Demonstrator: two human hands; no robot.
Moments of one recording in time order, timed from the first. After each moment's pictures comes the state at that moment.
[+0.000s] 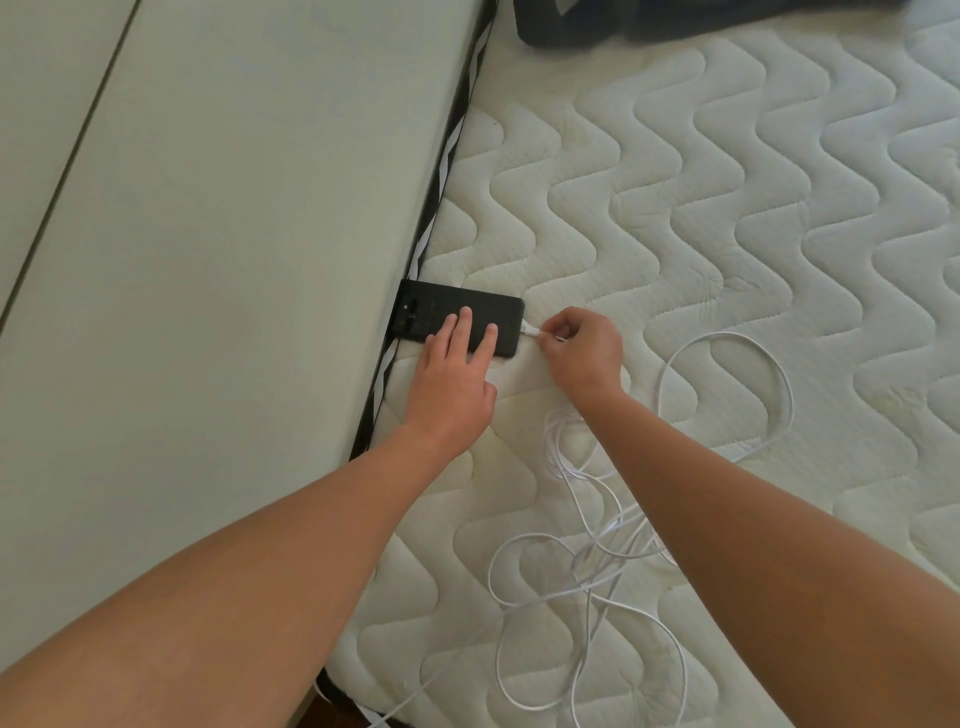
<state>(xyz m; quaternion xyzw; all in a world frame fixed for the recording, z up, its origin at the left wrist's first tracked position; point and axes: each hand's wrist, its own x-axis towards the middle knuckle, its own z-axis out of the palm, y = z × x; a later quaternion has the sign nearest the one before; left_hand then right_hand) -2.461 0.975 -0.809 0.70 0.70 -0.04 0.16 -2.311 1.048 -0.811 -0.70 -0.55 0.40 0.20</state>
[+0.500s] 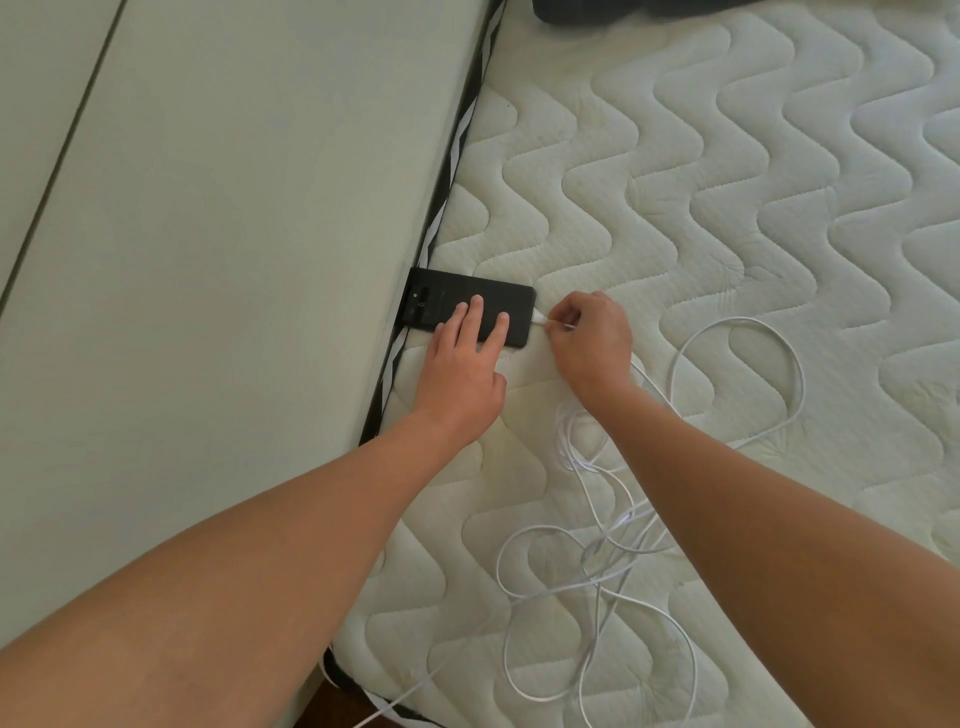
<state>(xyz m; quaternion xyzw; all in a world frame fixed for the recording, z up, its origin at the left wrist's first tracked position) -2.462 0.975 -0.810 0.69 0.70 -0.01 0.17 -2.316 1.049 -0.816 -0.68 -0.62 0.33 0.18</state>
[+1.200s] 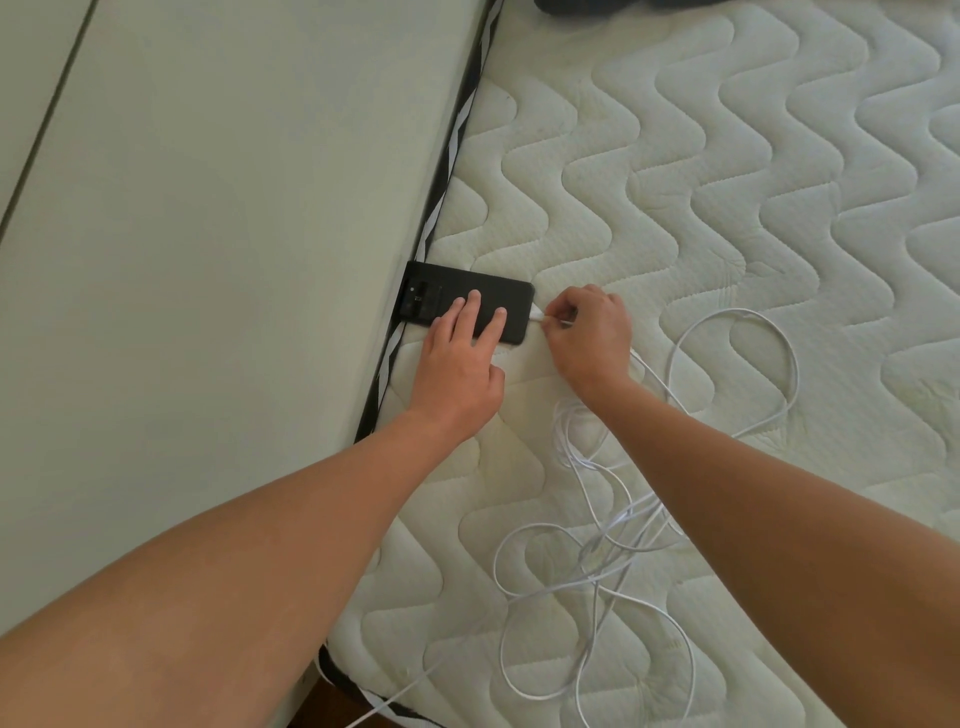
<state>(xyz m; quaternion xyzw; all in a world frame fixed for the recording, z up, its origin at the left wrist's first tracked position) -2.462 0.974 -0.810 0.68 0.71 0.03 0.18 -2.315 1.048 -0.822 -0.67 -0.65 0.30 0.20</state>
